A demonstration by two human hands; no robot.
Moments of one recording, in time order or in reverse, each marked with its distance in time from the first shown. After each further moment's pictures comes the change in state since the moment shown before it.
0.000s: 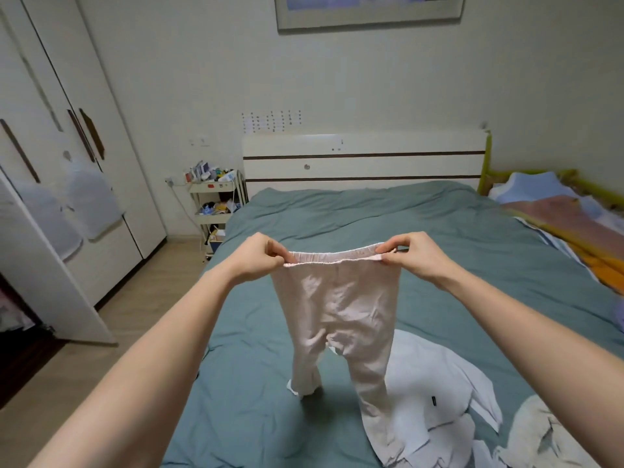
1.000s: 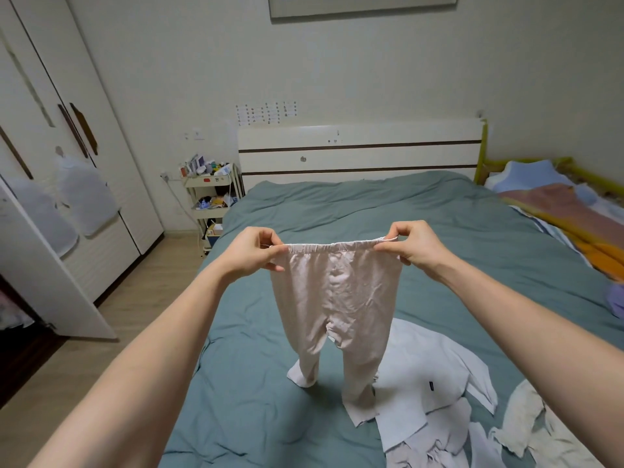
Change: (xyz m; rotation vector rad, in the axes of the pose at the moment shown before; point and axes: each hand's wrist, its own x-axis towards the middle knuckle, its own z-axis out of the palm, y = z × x) left_hand -0.006 -0.008 0.008 -0.439 0.021 0.004; right_hand -0.008 -0.002 0.005 0.242 0.041 0.005
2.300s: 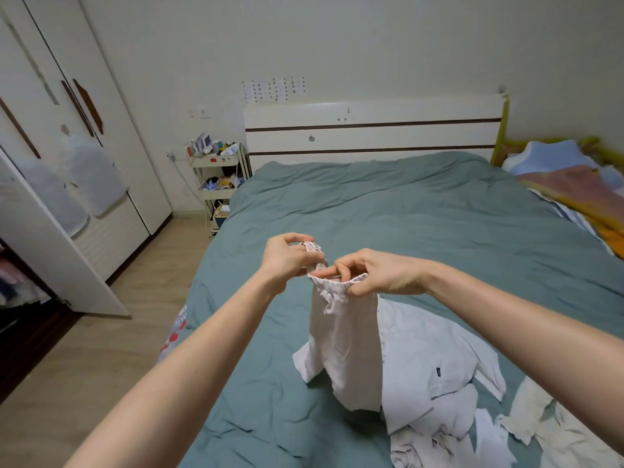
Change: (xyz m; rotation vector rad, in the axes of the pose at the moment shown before) left_hand -0.004 -0.005 0.068 -0.406 0.167 -0.310; right_hand -0.025 -0.016 0.058 -0.019 -0.897 -0.038
